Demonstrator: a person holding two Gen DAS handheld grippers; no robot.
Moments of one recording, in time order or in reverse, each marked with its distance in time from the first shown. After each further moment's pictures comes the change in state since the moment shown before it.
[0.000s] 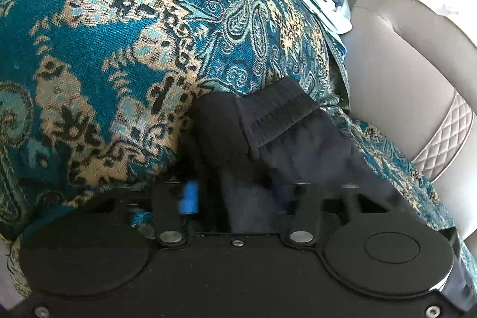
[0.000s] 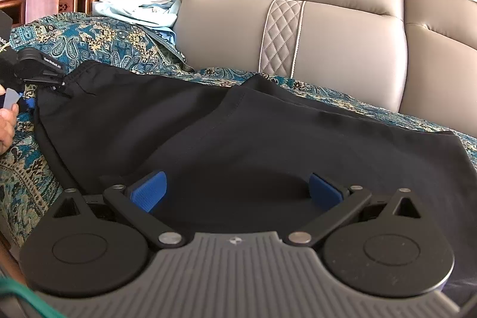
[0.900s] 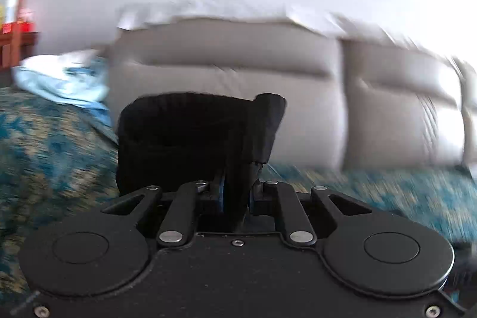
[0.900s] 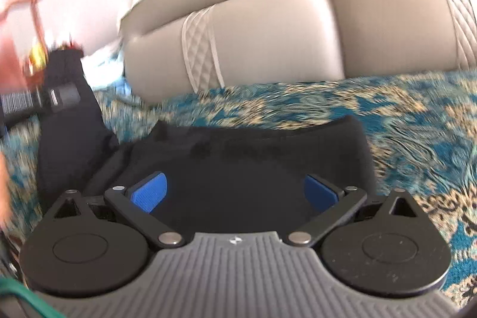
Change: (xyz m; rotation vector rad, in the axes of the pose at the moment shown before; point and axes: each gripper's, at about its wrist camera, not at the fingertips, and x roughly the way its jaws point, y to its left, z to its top) left arm -0.130 -0.246 -0.113 0.666 -0.164 -0.451; right arm -0.028 -0.202 0.015 0.407 0.032 0.130
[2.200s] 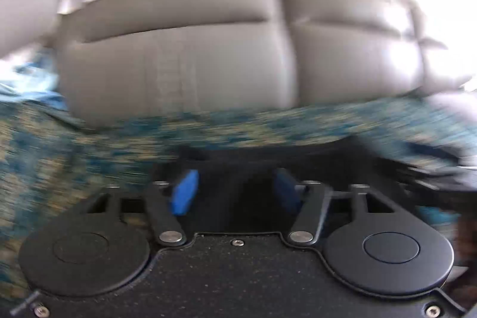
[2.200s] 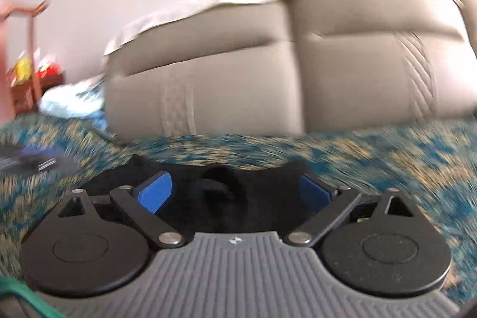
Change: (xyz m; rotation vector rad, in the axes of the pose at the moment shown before) left arm -0.011 -0.015 -0.029 0.199 0.161 -0.092; right arm -0.037 0.037 -0.029 -0.195 -0.234 -0.169
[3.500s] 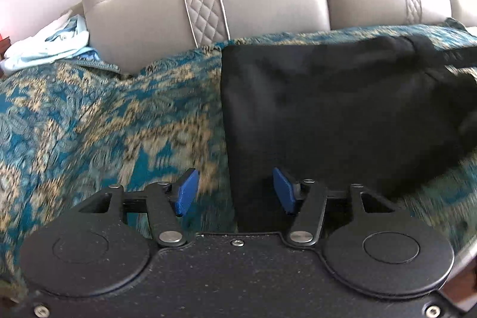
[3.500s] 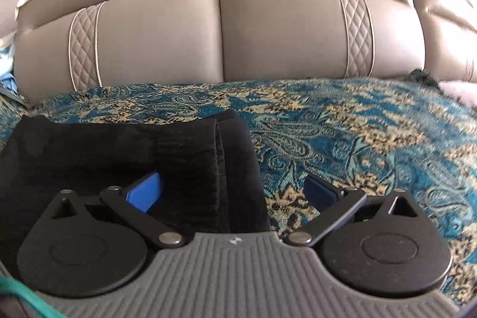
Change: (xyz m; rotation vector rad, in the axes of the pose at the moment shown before) left arm -0.010 -0.008 -0.091 0.063 0.167 0.115; right arm 0.049 -0.036 -0.007 0.098 0.234 -0.343
